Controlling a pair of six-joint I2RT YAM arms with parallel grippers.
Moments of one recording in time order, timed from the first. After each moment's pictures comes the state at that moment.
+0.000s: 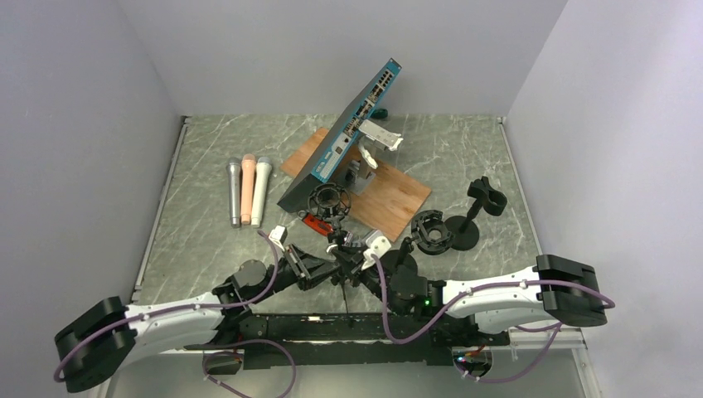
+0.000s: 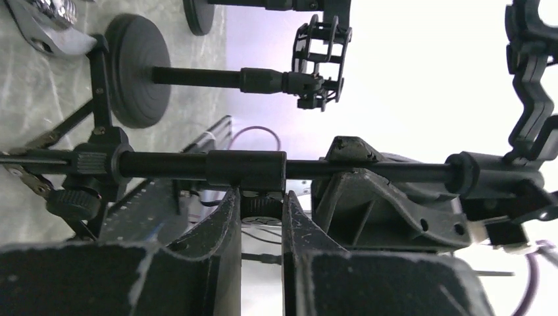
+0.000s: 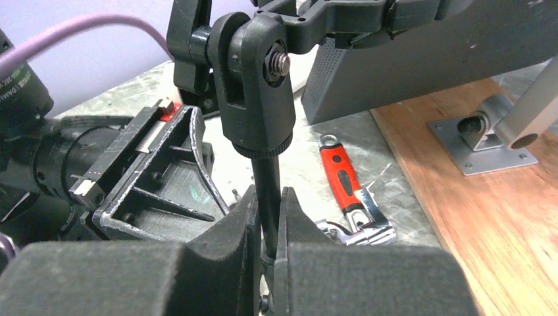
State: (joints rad) left arm -0.99 0.78 0.01 0.74 0.05 -1.55; right arm 1.46 1.17 0.41 0.80 0.66 0.06
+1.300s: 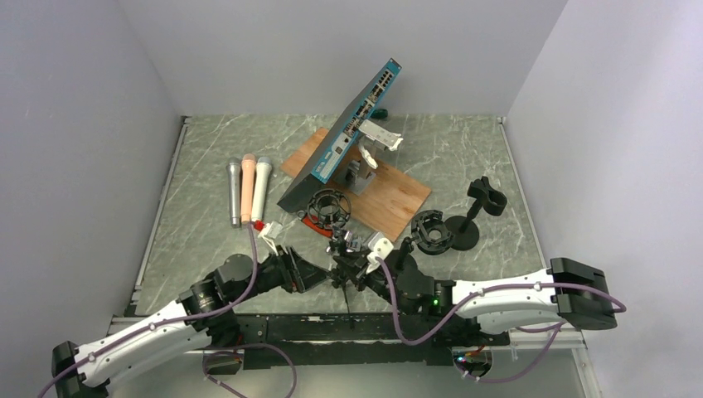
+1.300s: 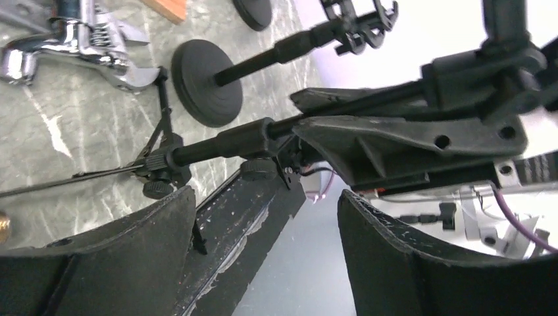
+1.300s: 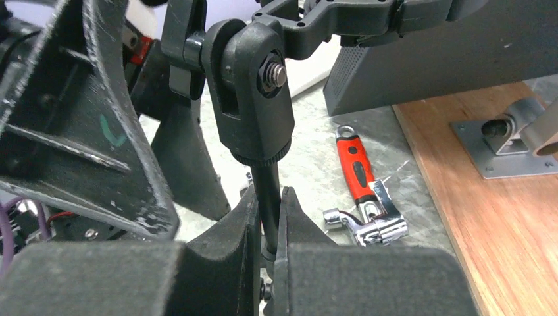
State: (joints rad) left arm -0.99 0.37 0.24 -0.05 0.05 -1.05; right arm 1.45 1.09 0.39 0.70 0.57 0.07
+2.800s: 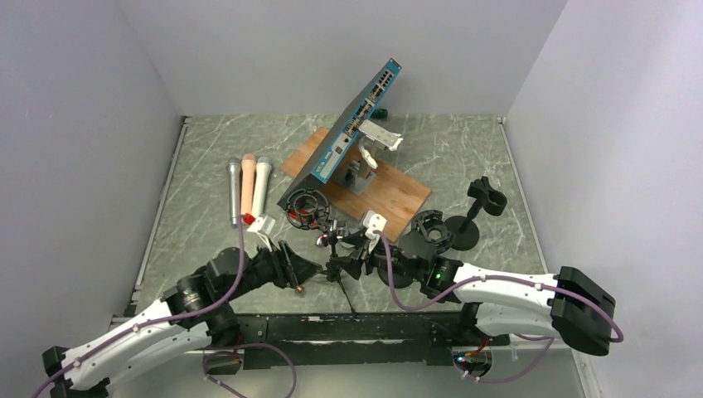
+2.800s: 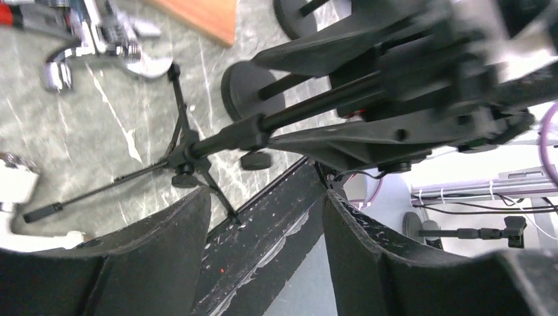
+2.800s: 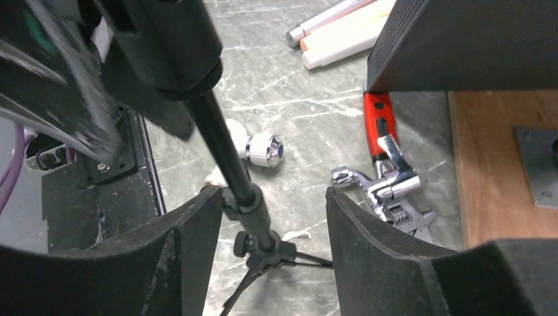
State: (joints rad) left arm -0.99 0.40 0.49 -0.36 -0.04 -0.85; right arm 1.06 1.08 0.41 0.57 -0.12 0.05
